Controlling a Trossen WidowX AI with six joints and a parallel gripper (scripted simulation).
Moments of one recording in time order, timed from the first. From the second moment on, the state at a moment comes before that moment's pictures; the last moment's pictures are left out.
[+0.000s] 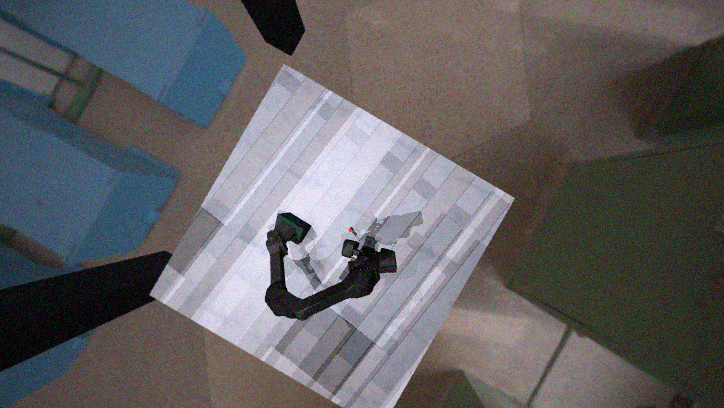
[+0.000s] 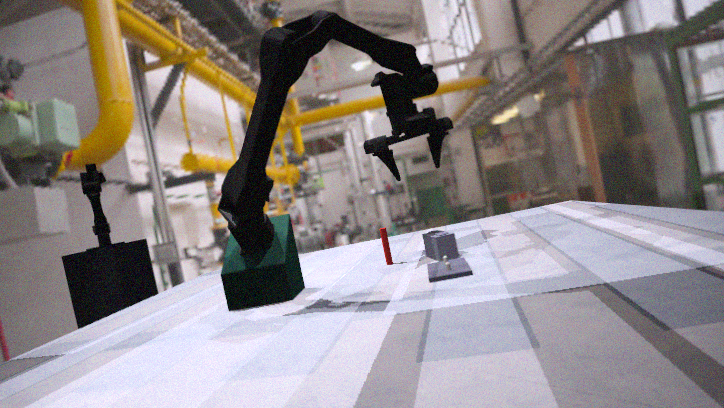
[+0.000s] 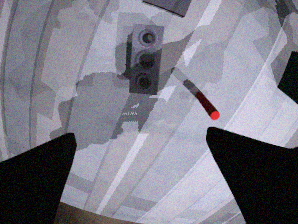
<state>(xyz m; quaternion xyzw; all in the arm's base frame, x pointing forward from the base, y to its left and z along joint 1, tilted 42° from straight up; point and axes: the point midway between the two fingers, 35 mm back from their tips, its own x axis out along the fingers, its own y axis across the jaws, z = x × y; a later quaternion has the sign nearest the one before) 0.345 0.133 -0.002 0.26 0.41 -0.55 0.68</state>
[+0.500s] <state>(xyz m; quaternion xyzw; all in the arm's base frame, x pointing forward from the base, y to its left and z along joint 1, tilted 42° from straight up) 0.362 0.063 -0.038 0.24 0.35 -0.62 0.66</state>
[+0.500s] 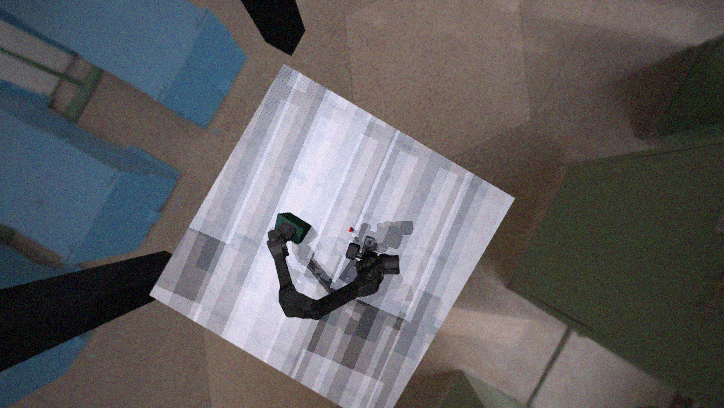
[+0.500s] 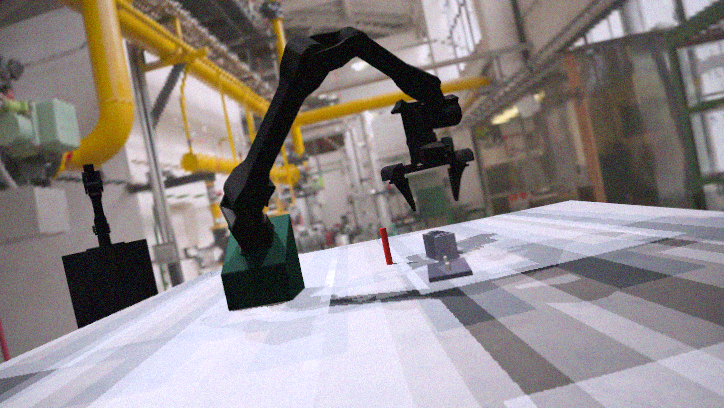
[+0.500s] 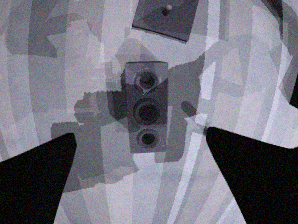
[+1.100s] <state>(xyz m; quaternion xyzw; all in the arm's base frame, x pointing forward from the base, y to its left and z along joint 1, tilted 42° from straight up) 0.358 0.039 -0.070 0.24 0.35 -0.62 0.66</state>
